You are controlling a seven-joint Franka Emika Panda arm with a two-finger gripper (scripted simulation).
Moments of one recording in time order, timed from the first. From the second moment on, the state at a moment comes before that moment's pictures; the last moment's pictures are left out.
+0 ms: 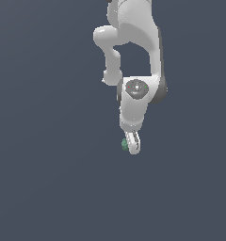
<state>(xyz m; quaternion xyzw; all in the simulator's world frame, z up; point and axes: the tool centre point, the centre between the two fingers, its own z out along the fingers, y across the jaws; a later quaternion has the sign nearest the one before) 0.009 0.071 0.102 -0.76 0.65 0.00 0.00</state>
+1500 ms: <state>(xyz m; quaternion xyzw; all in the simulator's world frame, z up) 0.006 0.083 0.051 -0.70 0.71 0.00 0.00</state>
